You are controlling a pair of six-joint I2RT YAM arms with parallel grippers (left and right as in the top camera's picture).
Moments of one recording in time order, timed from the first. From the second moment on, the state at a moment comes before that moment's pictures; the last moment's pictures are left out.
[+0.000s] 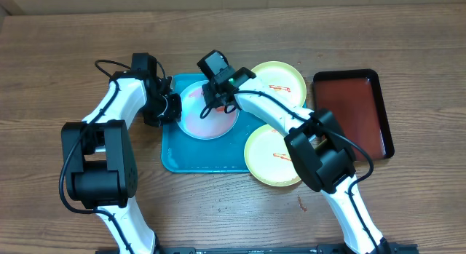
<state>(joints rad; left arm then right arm) 0.02 2.02 1.35 -0.82 0.26 -0.10 0.67 2.39 1.91 -0.63 -0.03 0.43</state>
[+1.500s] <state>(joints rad) -0.05 2.02 1.35 -0.76 0.25 -0.10 0.10 1.99 1.96 -1.30 -0.39 0.25</state>
